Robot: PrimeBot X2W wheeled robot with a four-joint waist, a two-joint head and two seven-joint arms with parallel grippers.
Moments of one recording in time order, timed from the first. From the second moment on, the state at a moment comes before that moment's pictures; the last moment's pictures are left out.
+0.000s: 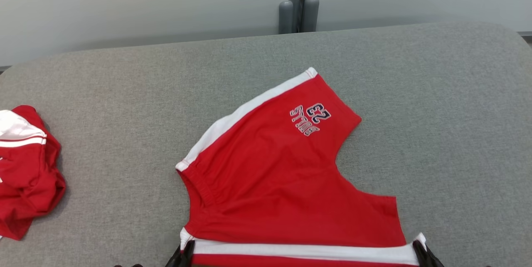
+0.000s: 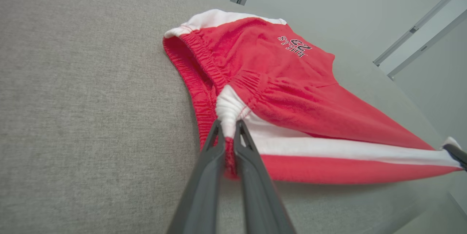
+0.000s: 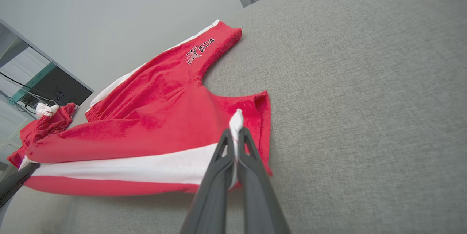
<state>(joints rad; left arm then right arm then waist) 0.18 0.22 -0.37 0.08 -0.61 0.05 -0.15 0.22 -0.22 0.25 0.10 0.66 0.13 -0.23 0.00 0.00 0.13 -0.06</state>
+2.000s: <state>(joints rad) -0.27 0.15 -0.29 0.17 -0.60 0.08 -0.25 -0.67 -0.38 0.39 0.50 0.61 0.13 -0.26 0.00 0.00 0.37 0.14</state>
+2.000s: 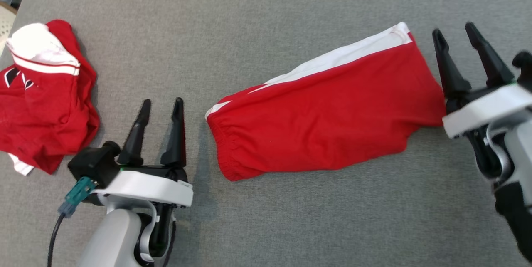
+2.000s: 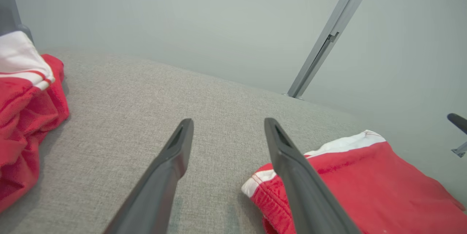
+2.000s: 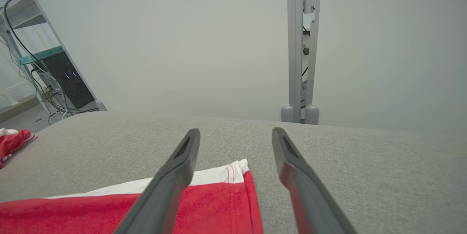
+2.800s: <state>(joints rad) -0.09 0.22 -0.22 0.13 -0.42 0.17 -0.25 -0.19 -0.18 0.08 0.18 0.27 0.13 -0.24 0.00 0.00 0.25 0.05</state>
